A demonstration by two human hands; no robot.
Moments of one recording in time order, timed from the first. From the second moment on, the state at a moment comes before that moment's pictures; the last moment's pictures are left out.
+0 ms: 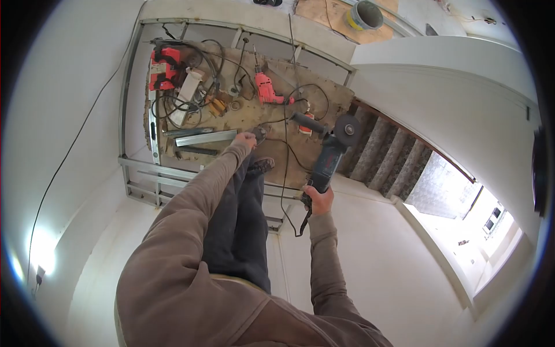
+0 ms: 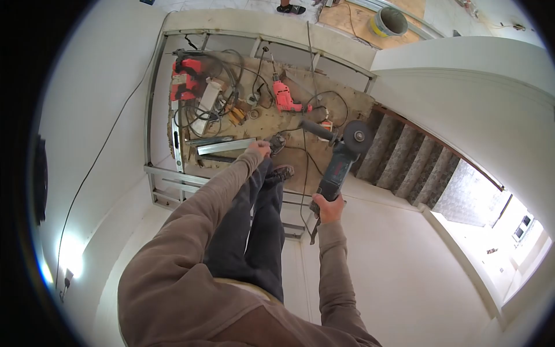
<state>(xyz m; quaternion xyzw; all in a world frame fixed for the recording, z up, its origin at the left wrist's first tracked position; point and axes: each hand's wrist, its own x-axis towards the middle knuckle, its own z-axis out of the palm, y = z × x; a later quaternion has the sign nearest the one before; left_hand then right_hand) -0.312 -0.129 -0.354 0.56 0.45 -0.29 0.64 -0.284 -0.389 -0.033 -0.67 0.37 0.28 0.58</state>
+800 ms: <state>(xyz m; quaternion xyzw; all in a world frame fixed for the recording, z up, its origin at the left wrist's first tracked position) -0.088 -0.127 -0.498 0.75 0.53 -0.16 0.36 -0.300 -0.444 -0.121 -0.70 0.38 0.30 0.52</state>
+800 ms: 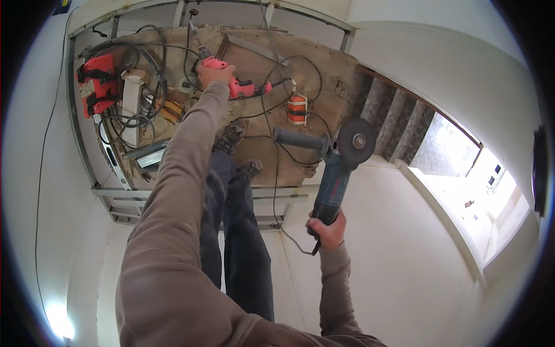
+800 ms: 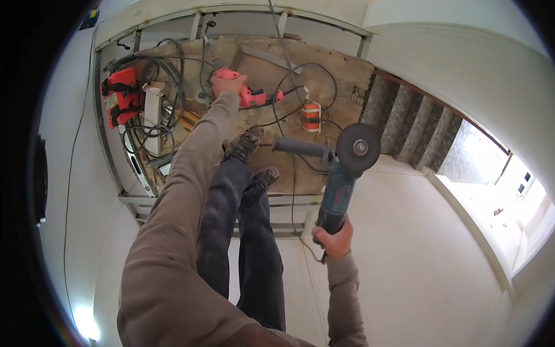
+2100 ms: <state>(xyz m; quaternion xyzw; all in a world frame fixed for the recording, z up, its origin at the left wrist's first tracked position) -0.268 -0.059 -0.251 0.63 0.57 0.13 0.51 0.123 -0.193 -0.193 -0.70 0.26 0.21 0.63</state>
